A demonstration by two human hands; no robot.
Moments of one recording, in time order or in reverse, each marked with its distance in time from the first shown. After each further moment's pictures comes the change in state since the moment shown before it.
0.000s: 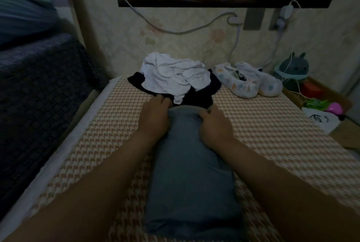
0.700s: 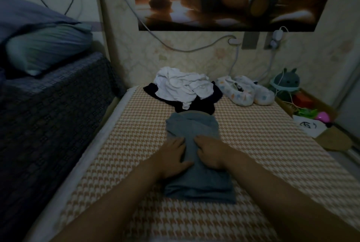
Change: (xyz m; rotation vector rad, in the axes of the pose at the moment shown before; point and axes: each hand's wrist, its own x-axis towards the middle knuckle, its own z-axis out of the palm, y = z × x) left_hand -0.114 0.076 -0.081 -0.045 -0.765 -0.039; right_hand -0.076 -0.051 -0.063 0.030 -0.668 -0.114
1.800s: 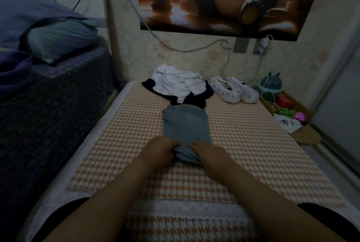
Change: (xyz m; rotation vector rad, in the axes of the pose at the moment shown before) left_hand -0.062 0.023 -0.002 -0.121 0.426 0.193; right_hand -0.097 -0.023 0.022 -0.237 0.131 -0.081
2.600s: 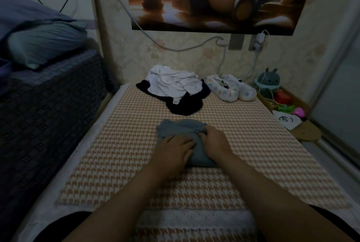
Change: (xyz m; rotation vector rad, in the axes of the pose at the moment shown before) left_hand 0.022 0.031 0.023 0.079 -0.069 0.019; right_hand 0.047 0.031 -0.004 0.498 0.459 0.465
